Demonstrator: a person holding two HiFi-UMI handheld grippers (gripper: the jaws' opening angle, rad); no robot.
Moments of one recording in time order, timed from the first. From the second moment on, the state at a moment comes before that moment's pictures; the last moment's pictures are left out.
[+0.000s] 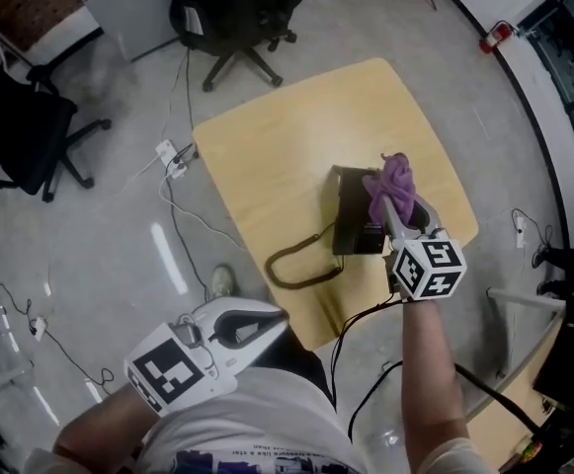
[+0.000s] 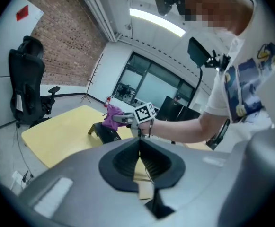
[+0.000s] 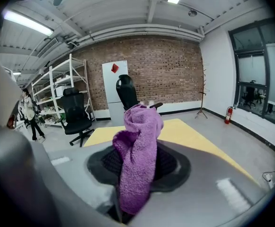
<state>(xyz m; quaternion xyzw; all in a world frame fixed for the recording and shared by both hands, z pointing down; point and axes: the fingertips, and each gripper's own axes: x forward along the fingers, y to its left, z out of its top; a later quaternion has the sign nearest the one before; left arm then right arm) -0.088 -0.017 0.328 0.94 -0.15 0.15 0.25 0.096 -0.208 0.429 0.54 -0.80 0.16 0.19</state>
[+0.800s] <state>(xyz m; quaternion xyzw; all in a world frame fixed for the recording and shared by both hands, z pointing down) -0.099 -0.027 0.340 0.94 -0.13 0.16 0.27 0.101 -0.153 0.507 0.54 -0.77 0.21 0.28</state>
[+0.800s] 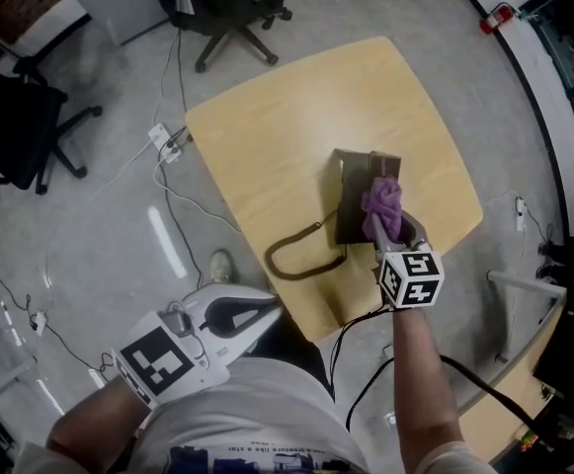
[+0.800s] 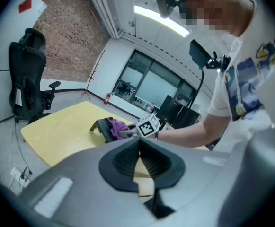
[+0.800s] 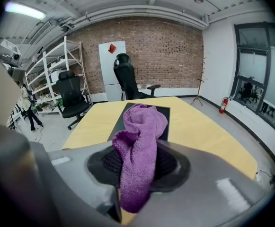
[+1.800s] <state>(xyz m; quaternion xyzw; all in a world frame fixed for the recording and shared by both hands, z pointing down) -0.074 -0.021 0.336 0.94 -0.15 0.17 0.27 0.117 -0.192 0.450 0.54 -0.79 0.15 0.25</state>
